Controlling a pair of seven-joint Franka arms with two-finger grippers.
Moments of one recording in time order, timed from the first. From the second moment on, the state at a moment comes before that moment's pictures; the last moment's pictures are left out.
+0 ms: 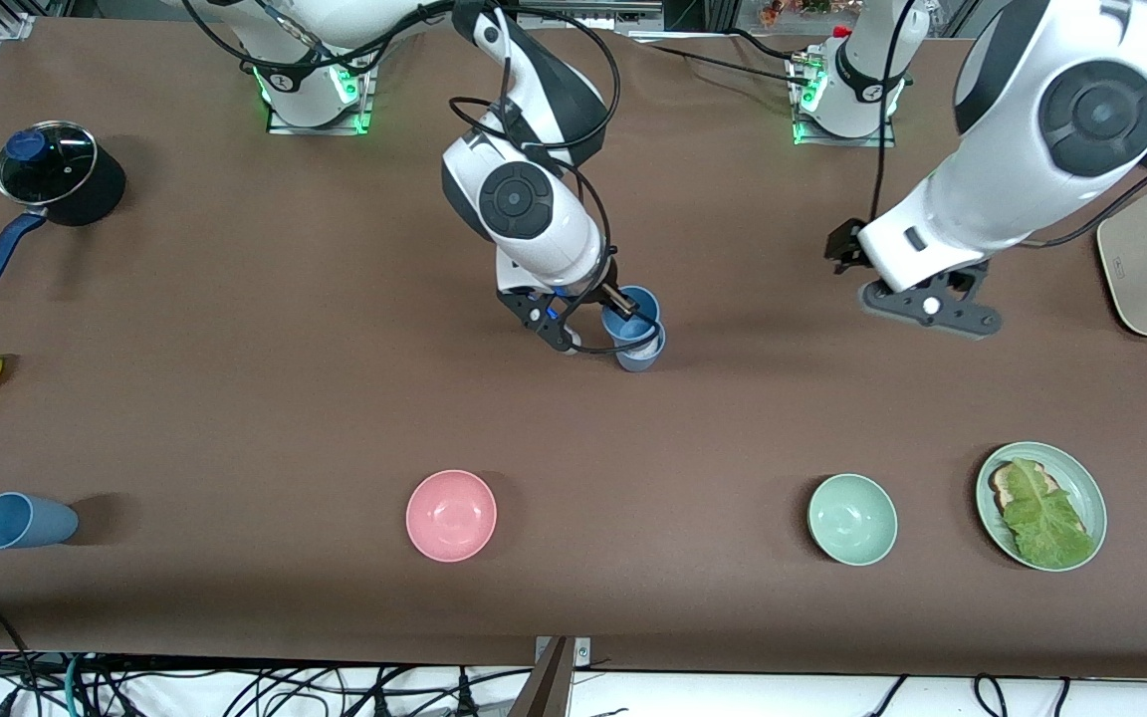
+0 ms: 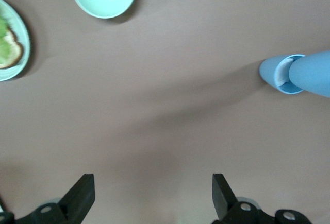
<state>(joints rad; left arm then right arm) -0.07 0.15 -0.23 -1.56 0.05 1.54 -0.06 0.75 0.72 0.03 -1.21 0.30 2.03 1.41</state>
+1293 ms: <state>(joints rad) -0.03 -0.05 -0.07 -1.72 -0.08 1.60 -0.06 0.76 0.76 0.03 -1.21 0.25 2.05 1.42</state>
